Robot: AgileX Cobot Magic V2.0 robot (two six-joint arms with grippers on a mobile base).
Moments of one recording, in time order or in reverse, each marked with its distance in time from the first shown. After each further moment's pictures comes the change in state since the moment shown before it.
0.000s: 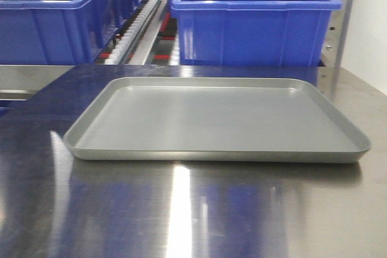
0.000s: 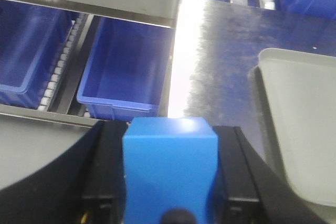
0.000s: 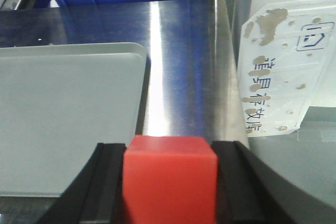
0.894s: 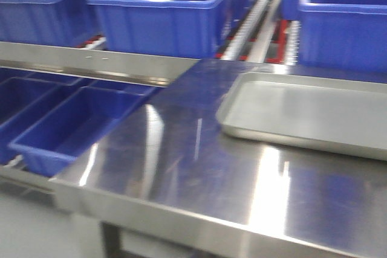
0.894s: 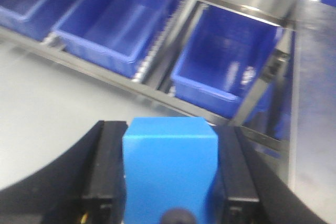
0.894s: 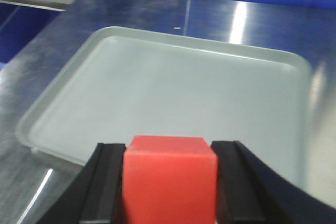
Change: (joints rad) left arm 0.000 0.000 0.000 0.000 0.000 0.000; right arm 0.000 0.000 0.000 -0.002 0.000 0.000
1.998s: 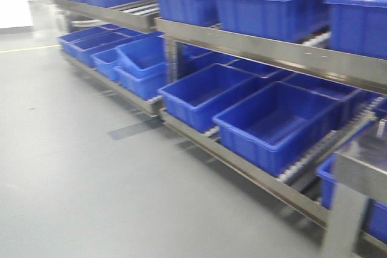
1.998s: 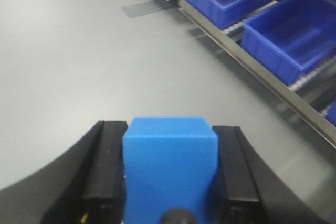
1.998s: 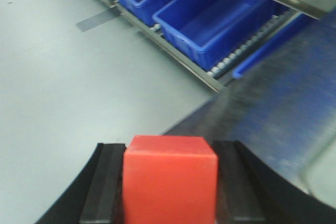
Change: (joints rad) left arm 0.000 0.000 0.000 0.000 0.000 0.000; right arm 0.000 0.000 0.000 0.000 0.000 0.000
